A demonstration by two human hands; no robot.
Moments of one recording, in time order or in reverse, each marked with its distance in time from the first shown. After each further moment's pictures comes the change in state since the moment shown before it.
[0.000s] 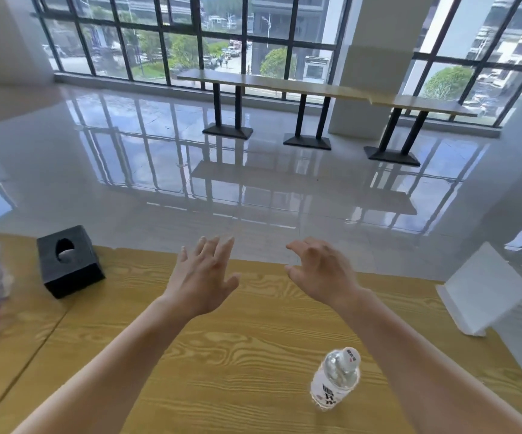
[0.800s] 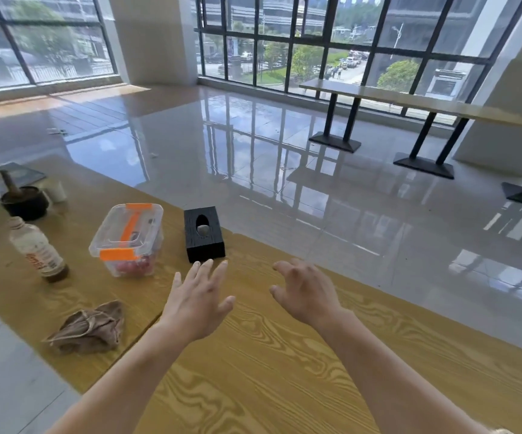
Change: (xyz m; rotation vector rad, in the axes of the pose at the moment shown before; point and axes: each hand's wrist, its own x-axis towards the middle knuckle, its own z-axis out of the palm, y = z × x) left_hand -0.144 -0.171 -0.017 -0.011 -0.043 -0.492; right_hand 0.029 -0.220 0.087 0.113 -0.140 -0.404
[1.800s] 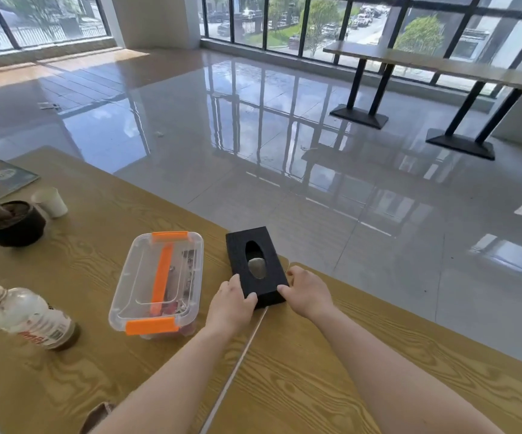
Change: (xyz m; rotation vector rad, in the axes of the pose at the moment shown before) left_hand 0.247 -0.176 0.058 -0.503 -0.143 -0.299; right_hand 0.283 -0.069 0.168 0.268 -0.210 0.358
